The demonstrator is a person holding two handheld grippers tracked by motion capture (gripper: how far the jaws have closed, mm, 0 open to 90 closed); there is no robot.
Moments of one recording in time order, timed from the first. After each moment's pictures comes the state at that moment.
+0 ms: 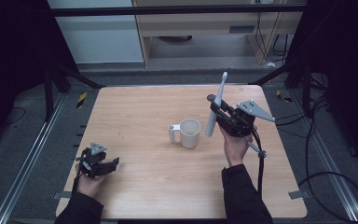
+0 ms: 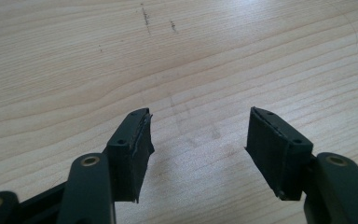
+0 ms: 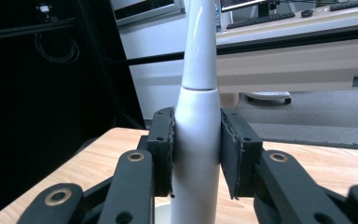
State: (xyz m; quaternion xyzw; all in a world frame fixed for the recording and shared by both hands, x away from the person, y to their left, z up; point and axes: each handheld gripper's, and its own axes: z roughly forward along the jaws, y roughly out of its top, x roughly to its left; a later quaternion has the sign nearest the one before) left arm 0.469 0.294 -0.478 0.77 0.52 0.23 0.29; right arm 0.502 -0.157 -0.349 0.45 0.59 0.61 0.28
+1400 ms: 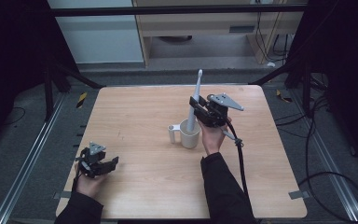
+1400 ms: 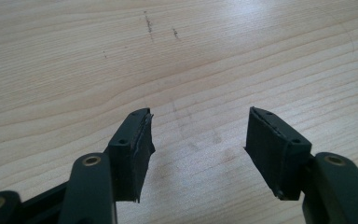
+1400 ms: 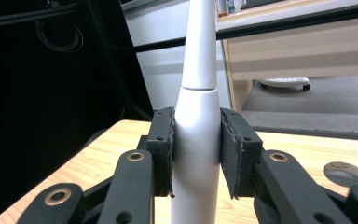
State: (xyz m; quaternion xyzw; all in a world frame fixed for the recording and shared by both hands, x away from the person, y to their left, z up) left arm 0.468 0.296 -0.476 0.76 0.52 0.24 0.30; right arm 0.553 -0.102 -0.375 0.45 0.60 0.60 0.25
